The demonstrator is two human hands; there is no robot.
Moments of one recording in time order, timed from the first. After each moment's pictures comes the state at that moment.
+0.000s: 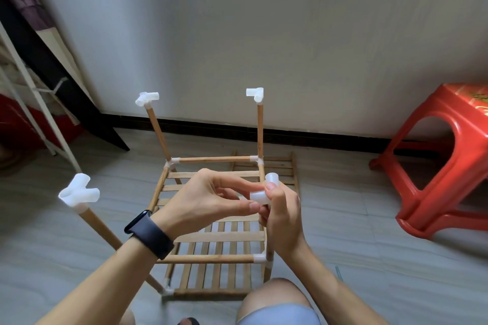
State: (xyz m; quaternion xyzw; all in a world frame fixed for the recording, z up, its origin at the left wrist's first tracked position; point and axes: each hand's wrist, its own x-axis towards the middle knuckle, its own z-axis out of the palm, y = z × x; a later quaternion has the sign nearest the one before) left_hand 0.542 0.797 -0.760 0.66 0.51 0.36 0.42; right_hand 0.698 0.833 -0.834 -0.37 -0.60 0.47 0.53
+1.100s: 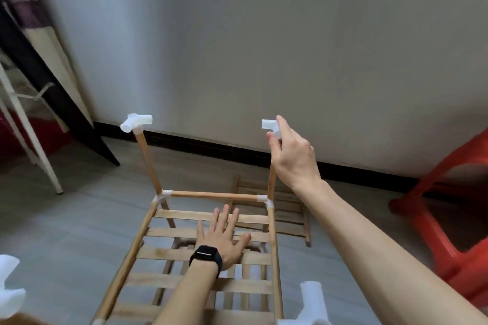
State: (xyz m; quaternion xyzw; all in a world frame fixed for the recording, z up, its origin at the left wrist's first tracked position) left_hand 0.501 0.977 -0.974 0.62 0.76 -0.04 0.20; right_hand 0.648 1.079 -0.804 -0.49 -0.78 0.08 0.38
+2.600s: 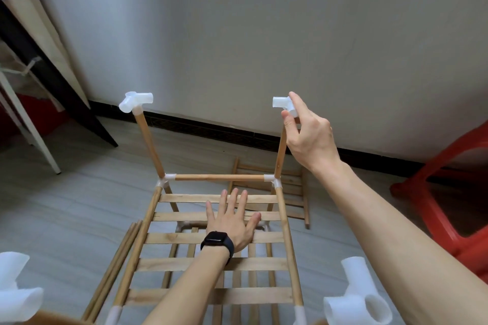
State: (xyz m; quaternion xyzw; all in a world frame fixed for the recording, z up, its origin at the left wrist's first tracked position) left_hand 0.526 0.987 -0.990 0.62 0.76 0.00 0.17; right_hand 0.672 1.096 -0.814 -0.47 -0.78 0.11 0.40
